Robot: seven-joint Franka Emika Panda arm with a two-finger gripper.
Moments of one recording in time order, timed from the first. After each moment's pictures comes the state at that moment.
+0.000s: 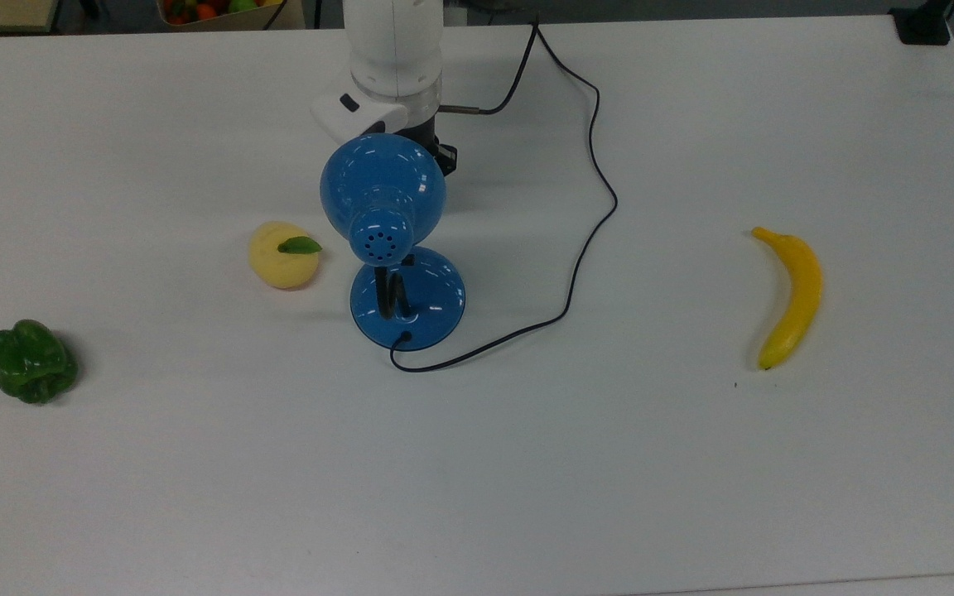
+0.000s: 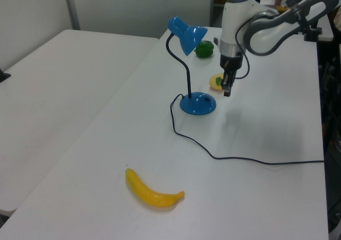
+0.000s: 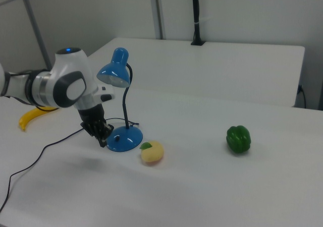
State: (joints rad) arm 0.12 0.15 -0.01 -2.05 -0.07 2.24 0.13
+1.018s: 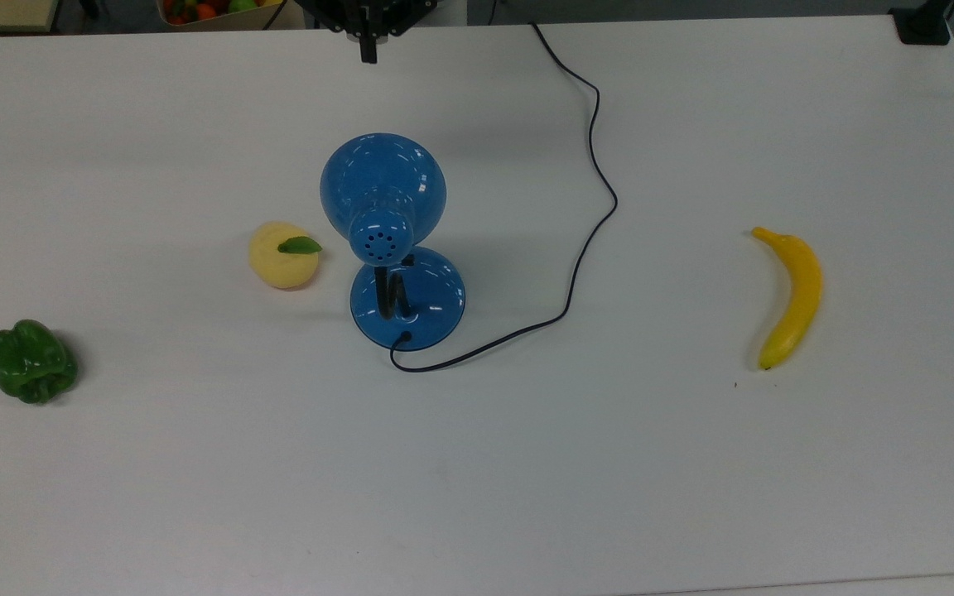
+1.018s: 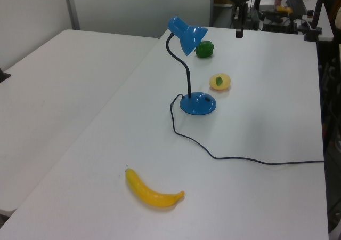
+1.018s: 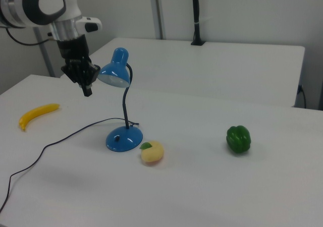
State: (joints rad) arm 0.11 0.07 -0.02 -1.58 -0.07 1.60 0.03
